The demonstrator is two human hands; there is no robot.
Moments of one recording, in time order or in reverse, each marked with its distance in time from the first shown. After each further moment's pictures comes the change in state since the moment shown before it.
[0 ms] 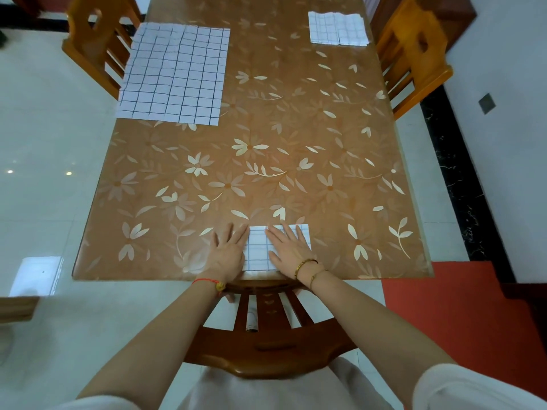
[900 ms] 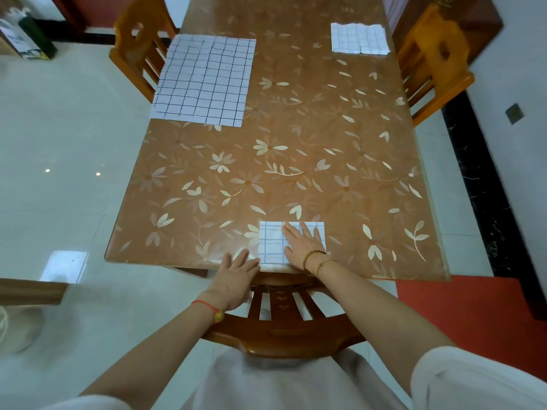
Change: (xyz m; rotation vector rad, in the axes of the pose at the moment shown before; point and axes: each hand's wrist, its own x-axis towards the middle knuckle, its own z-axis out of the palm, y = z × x) left_hand -0.081 0.002 0.015 0.251 -0.110 0.162; right_hand 0.001 -0.011 -0.005 0.046 -0.157 0.104
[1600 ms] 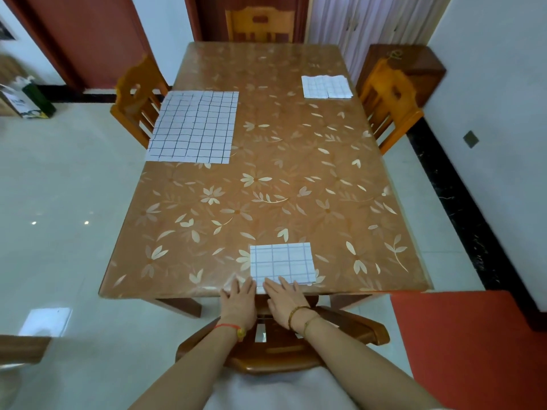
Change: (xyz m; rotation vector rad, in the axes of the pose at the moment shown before) left_hand 0.012 0.042 -0.002 -0.191 -0.046 -0.306; right_hand -0.064 -0.038 0.048 0.010 0.031 -0.068
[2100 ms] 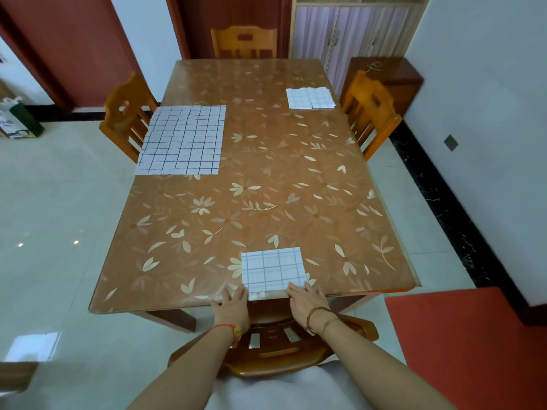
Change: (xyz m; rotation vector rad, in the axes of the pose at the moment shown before) left_hand 0.005 0.002 0.002 -0.008 -0.066 -0.030; right_hand -0.029 0.051 -0.006 0.076 -0.033 0.224
